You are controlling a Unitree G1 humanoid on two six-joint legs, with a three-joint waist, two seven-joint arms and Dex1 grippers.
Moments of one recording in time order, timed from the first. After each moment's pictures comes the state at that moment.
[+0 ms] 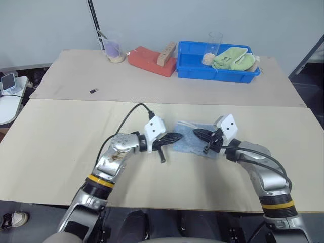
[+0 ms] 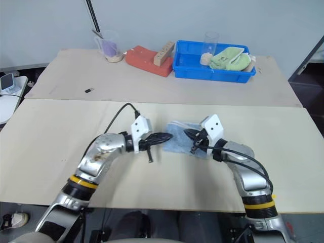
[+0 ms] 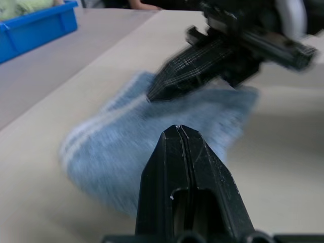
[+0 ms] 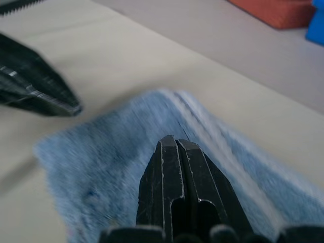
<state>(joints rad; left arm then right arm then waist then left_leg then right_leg) -0.52 0.26 -0.30 0.15 -0.17 0.18 -0.84 -0.26 -0.46 0.05 -0.11 0.22 0.38 0.65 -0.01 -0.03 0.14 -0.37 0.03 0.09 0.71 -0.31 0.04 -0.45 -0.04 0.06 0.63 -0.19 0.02</state>
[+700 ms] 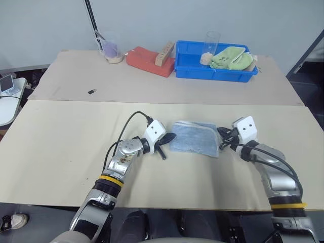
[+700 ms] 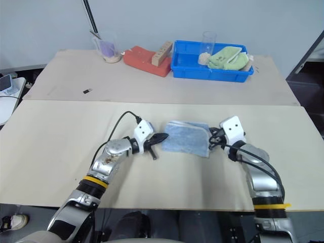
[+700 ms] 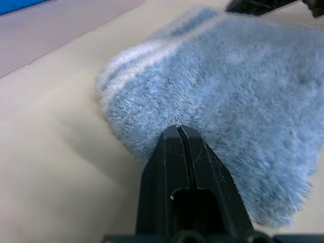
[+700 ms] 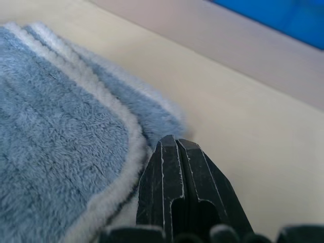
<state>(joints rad) -0.47 0.23 -0.23 0.25 -0.13 0.11 -0.75 -0.21 -0.52 -0.08 -0.06 0.17 0.31 0.56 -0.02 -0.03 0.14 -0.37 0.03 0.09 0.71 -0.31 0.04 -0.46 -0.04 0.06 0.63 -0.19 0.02</state>
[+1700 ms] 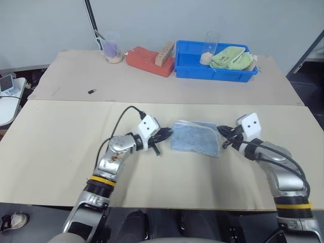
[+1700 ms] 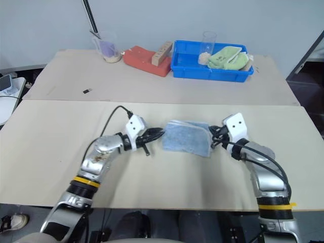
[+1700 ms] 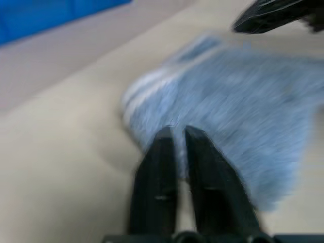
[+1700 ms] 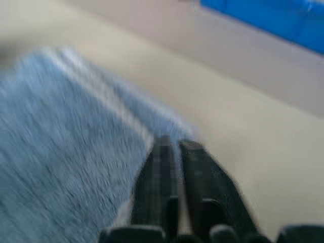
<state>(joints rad) -0.47 0.37 -0.18 0.09 -0.18 0.18 -0.87 -0.24 -0.55 -0.13 -0.12 0.26 0.42 0.60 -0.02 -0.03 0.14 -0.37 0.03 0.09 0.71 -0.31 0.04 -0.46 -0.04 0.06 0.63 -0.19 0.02</state>
